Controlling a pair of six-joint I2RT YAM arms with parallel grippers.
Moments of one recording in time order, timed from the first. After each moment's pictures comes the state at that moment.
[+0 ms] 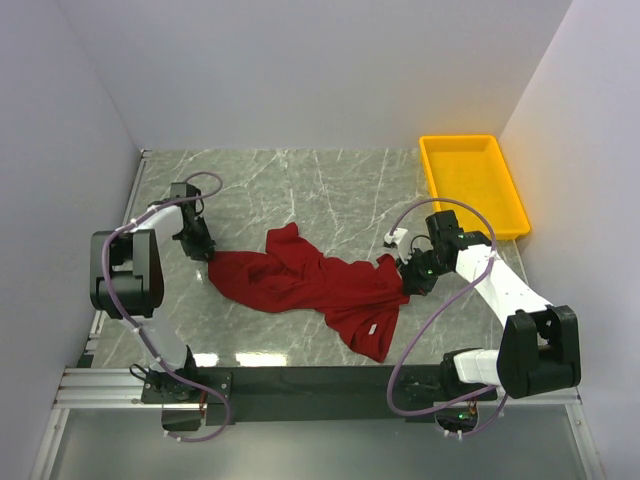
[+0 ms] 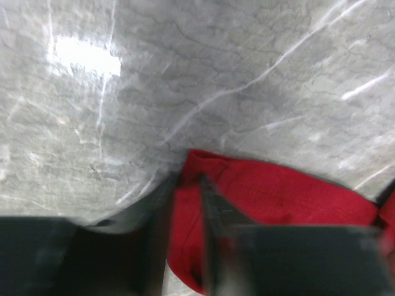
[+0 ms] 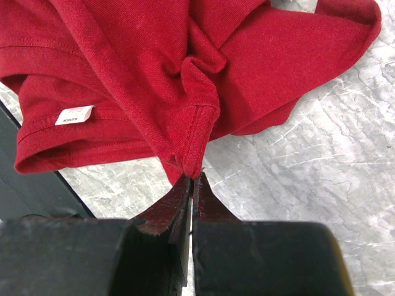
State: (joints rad) left arm 0.04 1.79 1.12 -0.60 0.03 -0.39; right arm 0.16 1.29 0.83 -0.85 -0.49 -0.71
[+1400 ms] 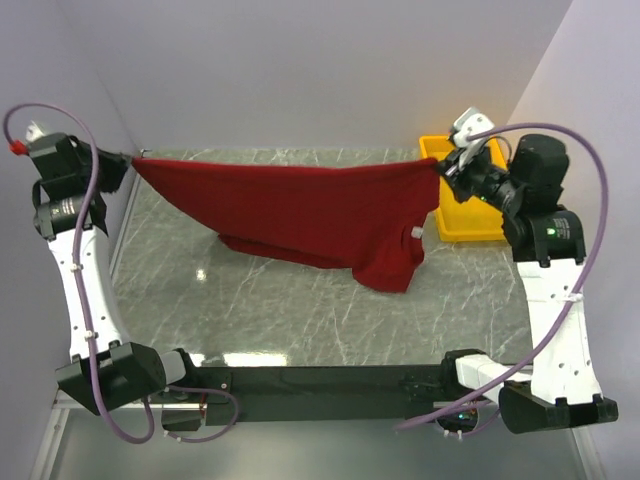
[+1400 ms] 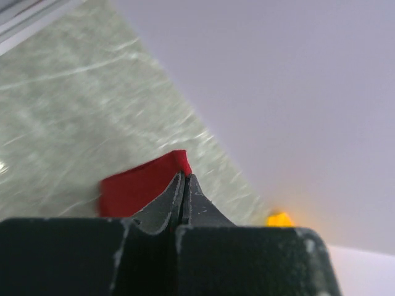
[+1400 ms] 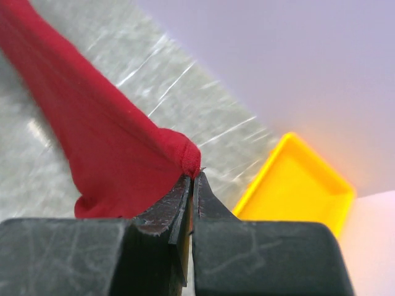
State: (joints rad) left arm 0.40 1.22 1.43 -0.56 0.19 -0.84; right arm 0.07 1.10 1.55 -0.75 -0.51 -0.50
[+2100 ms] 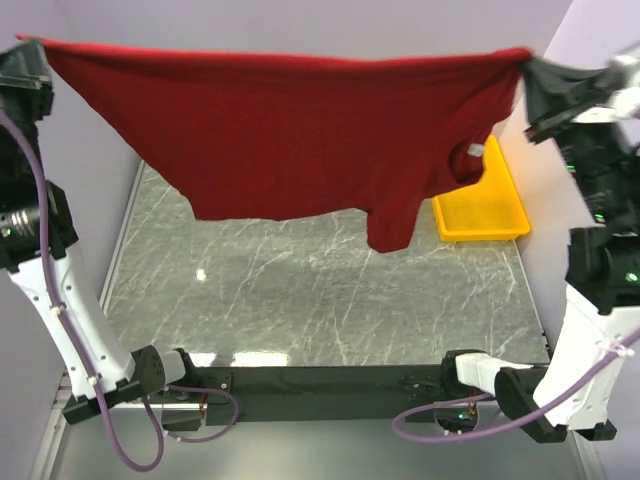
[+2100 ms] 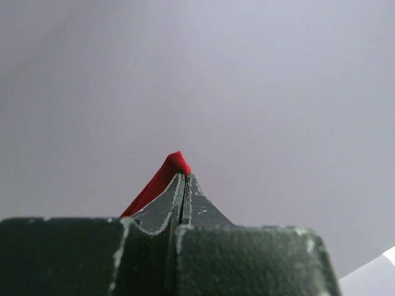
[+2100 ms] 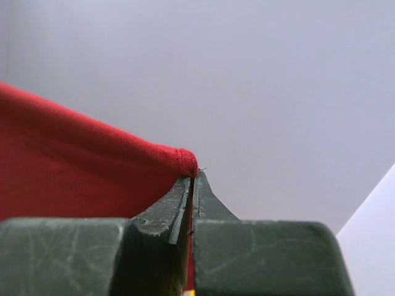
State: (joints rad) left arm 0.40 1.26 2.06 -0.44 0.08 -1.04; right arm 0.02 1.18 2.16 -0.50 -0.42 -0.23
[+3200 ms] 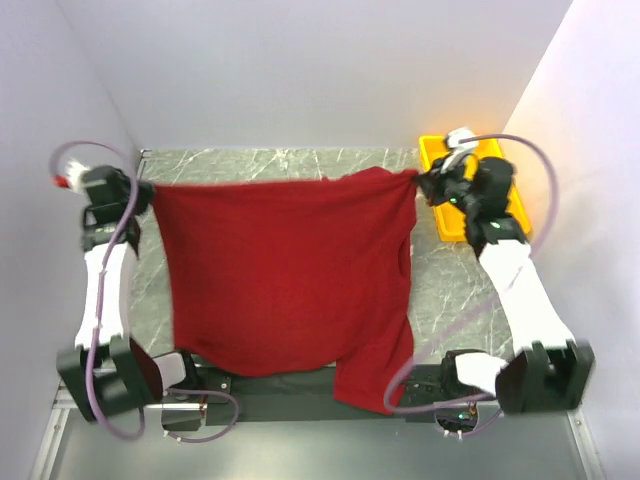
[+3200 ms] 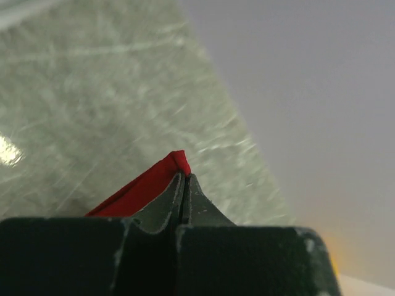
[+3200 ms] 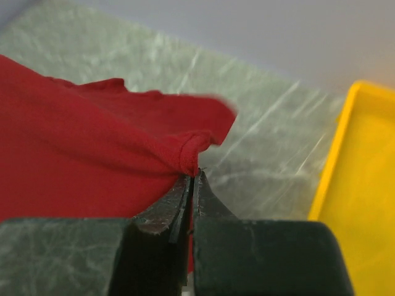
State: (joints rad) left arm 0.30 1.17 1.07 -0.23 -0.01 -0.92; right arm 0.02 1.16 1.07 -0.11 -0.47 -0.06
